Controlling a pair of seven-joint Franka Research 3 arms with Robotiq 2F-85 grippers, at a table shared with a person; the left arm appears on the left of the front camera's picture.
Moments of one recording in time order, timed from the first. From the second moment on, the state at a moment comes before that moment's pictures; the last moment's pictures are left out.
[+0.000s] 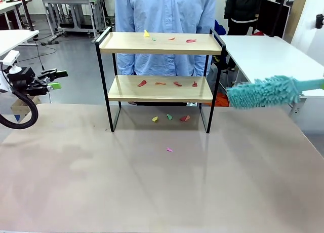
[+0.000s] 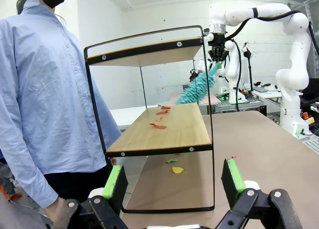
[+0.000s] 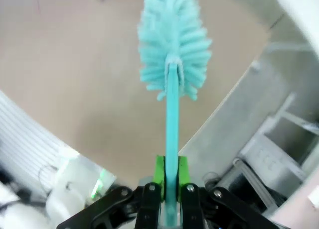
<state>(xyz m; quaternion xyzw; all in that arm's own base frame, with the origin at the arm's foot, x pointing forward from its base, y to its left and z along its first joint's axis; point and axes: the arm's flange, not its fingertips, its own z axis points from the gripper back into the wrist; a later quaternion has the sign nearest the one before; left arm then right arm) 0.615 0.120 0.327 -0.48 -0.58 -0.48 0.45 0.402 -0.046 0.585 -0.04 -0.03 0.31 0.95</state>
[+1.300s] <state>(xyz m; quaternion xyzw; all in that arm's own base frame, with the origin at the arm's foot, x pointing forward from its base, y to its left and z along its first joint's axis) 0.615 0.120 0.326 -0.48 -0.58 -0.48 0.45 0.336 0.075 0.546 0.04 0.11 0.62 0.78</state>
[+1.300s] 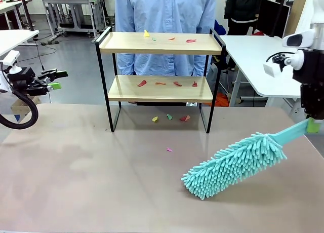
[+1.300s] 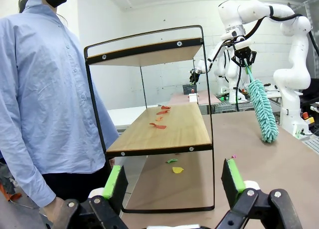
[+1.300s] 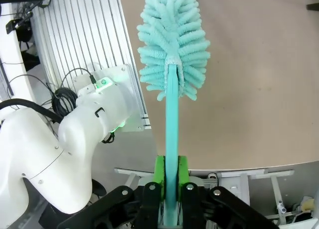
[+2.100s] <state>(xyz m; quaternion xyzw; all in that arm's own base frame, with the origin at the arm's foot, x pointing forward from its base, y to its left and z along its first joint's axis) 0.615 0.120 0.326 -0.48 -0.58 -0.48 0.45 0.336 0.075 0.547 0.04 0.11 0.62 0.78</state>
